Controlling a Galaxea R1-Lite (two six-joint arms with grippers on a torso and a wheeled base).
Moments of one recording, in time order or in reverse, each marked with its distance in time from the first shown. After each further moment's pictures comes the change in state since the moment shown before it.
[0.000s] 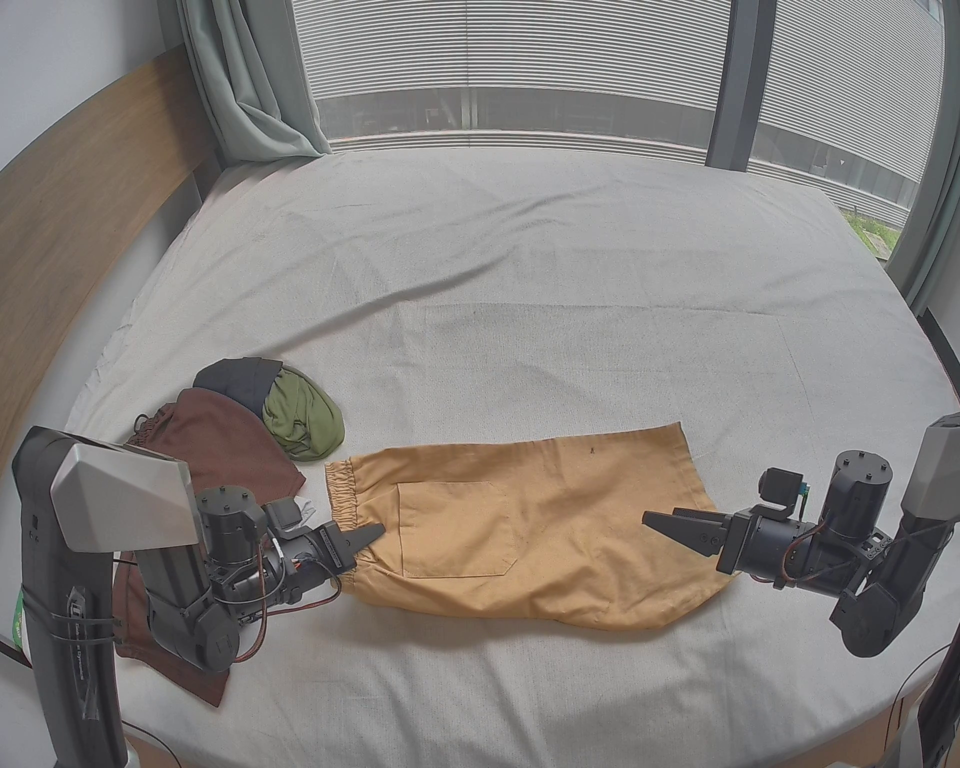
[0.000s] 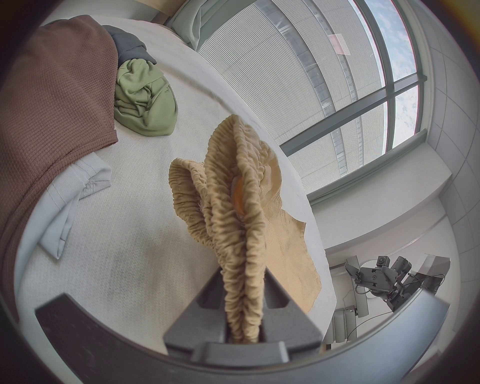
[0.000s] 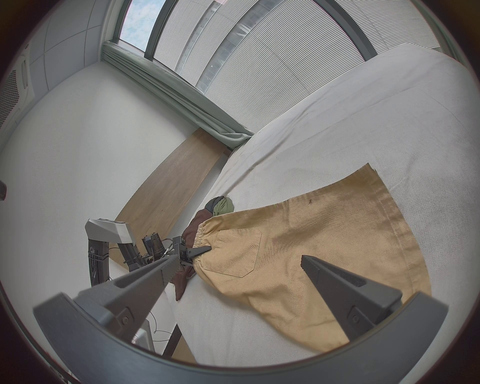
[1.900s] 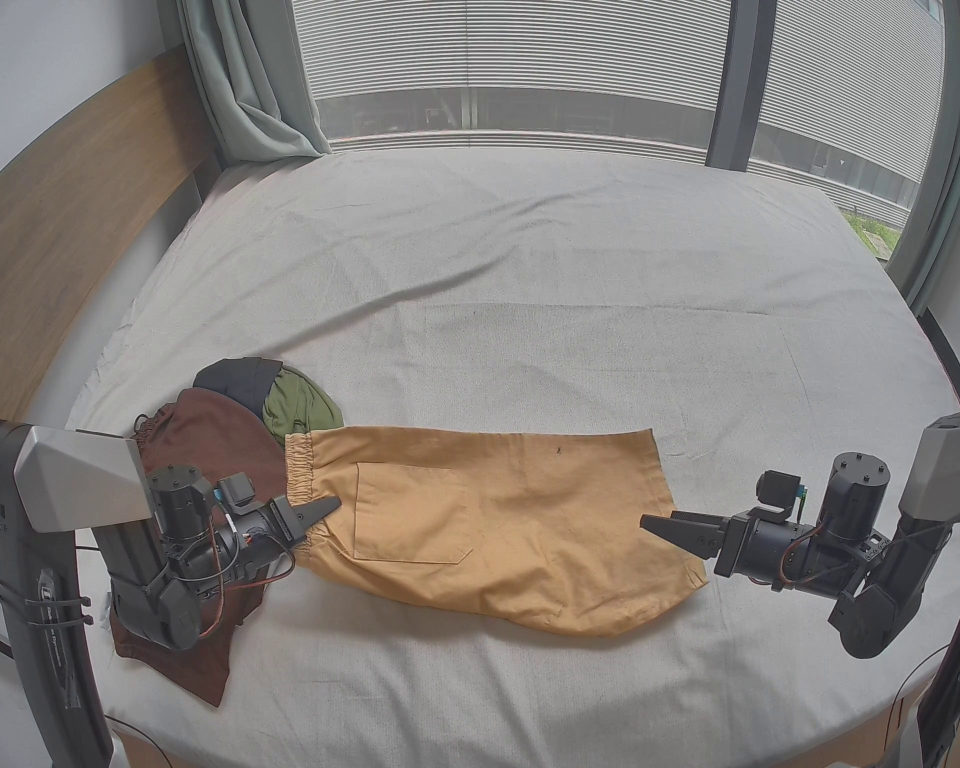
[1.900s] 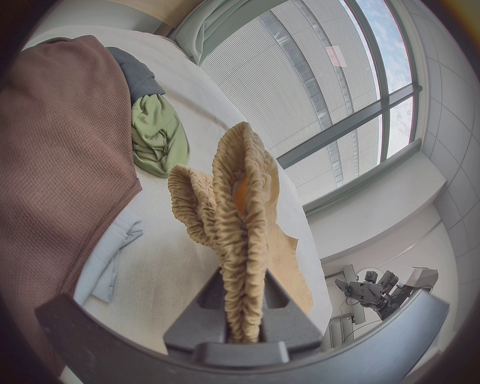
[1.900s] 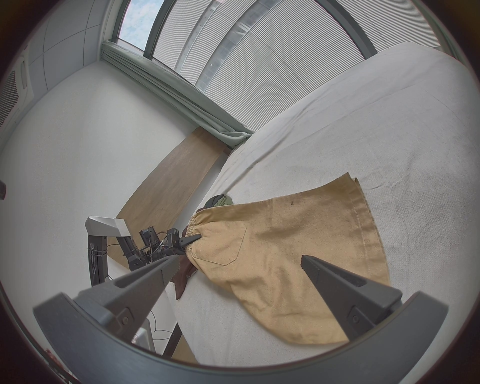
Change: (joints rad) left arm 0.150 -0.063 0.006 0.000 -0.122 -0.007; right arm 0.004 0.007 0.002 0.000 0.000 0.000
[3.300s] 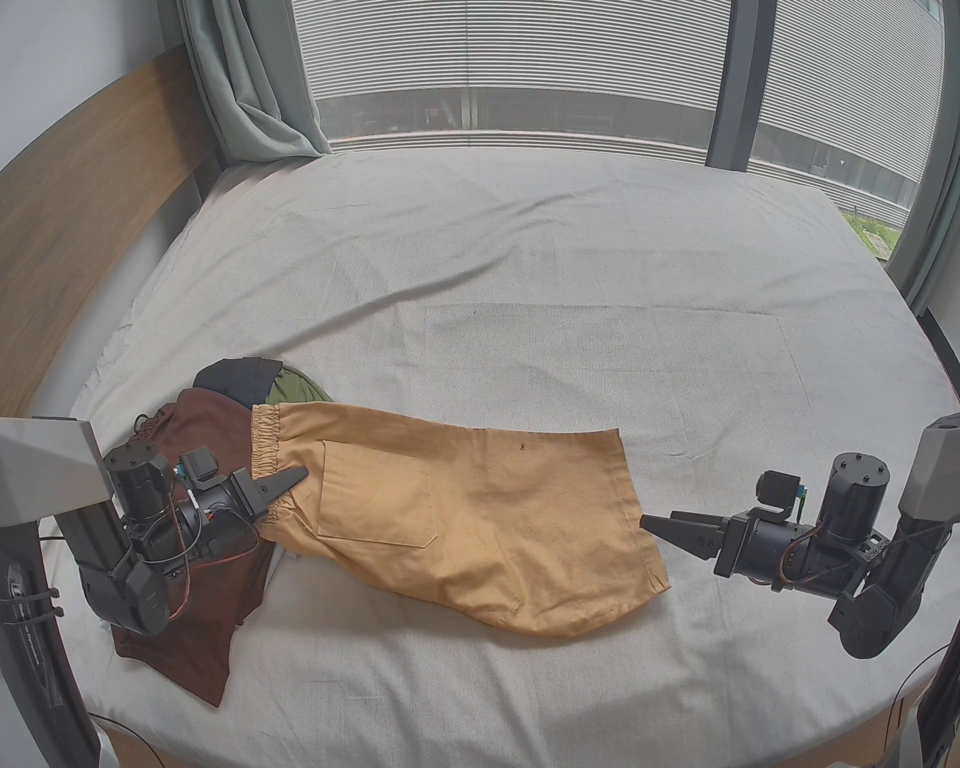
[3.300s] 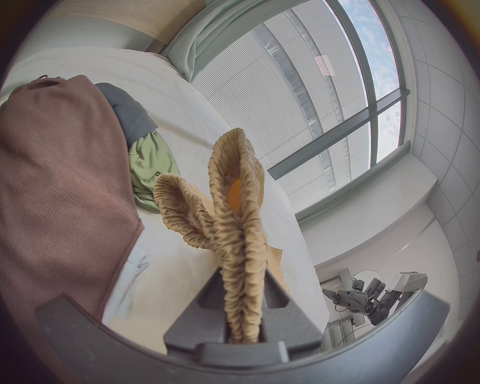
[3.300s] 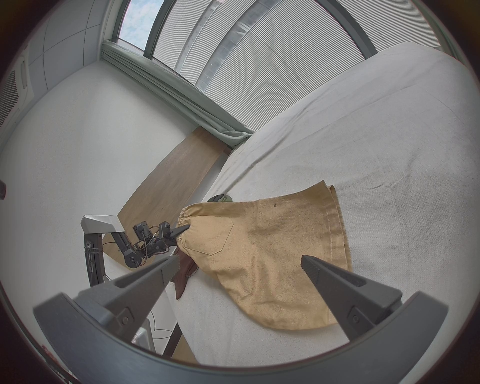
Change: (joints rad) left arm 0.088 -0.101 0.013 0.001 -0.083 -0.005; right arm 0.001 0.000 0.000 0.000 0.000 -0.001
